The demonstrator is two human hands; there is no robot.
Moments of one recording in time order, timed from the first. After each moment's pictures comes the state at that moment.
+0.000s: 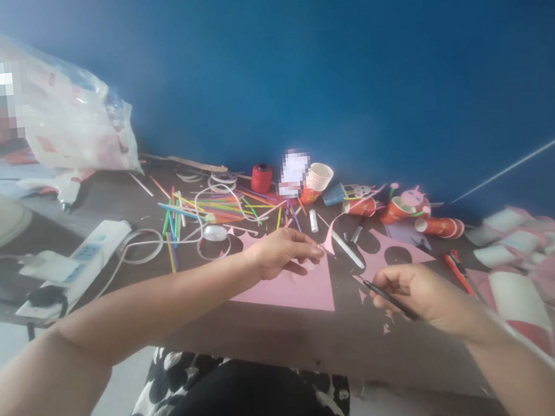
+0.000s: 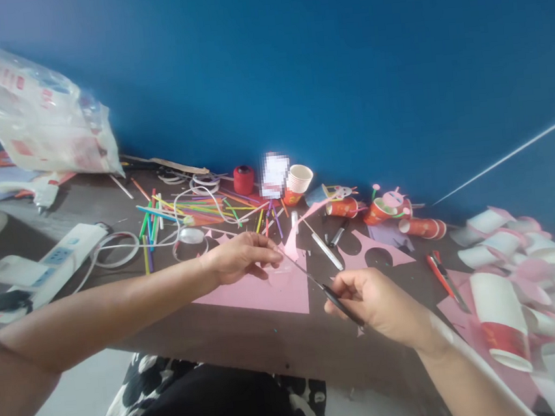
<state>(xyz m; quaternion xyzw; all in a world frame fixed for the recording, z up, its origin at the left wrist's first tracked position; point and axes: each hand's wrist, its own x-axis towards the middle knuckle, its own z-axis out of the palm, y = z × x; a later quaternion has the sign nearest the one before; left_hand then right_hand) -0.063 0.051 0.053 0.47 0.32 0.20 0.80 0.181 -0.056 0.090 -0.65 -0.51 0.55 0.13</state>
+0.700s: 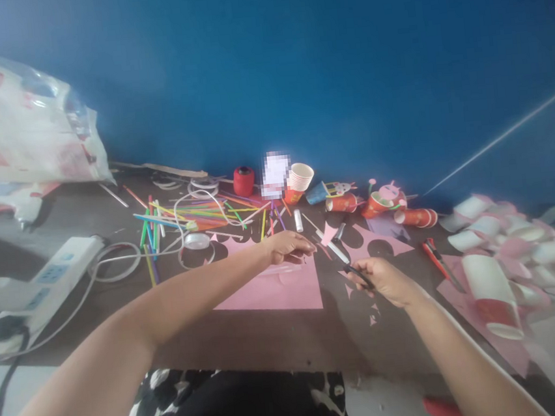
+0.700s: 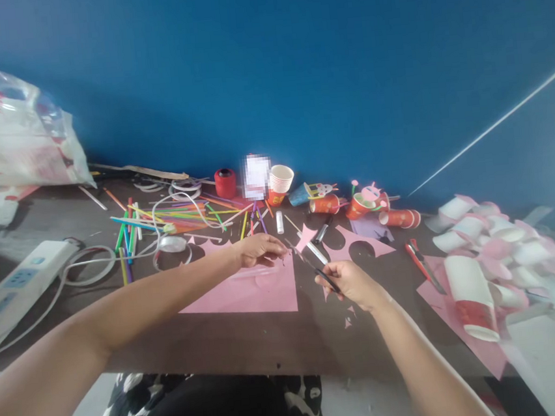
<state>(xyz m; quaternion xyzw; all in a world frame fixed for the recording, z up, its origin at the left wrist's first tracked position) 0.002 0.097 -0.013 0.43 0.38 0.13 0.81 0.215 -0.036 0.021 -0.66 -0.46 0.53 0.25</state>
